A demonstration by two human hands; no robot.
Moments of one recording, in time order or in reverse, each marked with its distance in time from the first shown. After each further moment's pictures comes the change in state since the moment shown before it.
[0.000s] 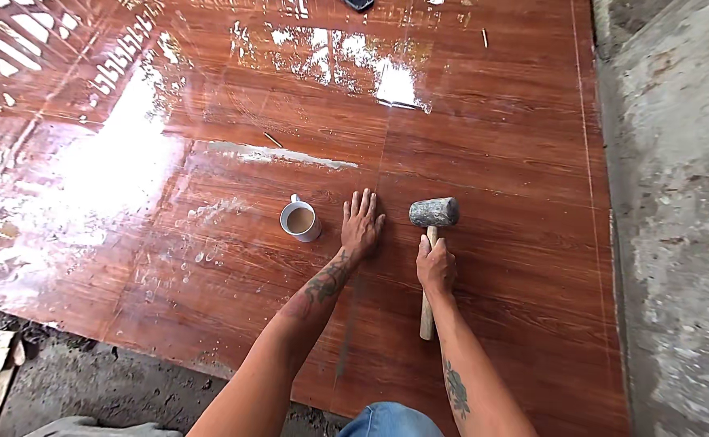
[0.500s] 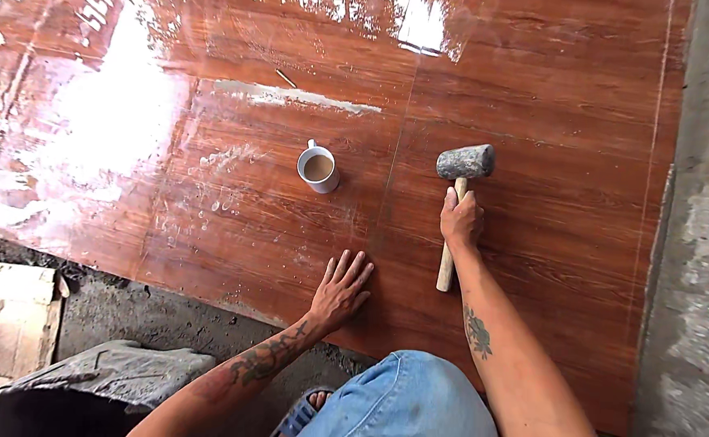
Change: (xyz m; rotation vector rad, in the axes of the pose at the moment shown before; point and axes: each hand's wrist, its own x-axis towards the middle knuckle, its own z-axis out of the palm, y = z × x) left_hand -0.285 -0.031 -0.037 0.024 -0.292 0.206; right_hand -0.002 0.005 0.006 0.003 0.000 0.003
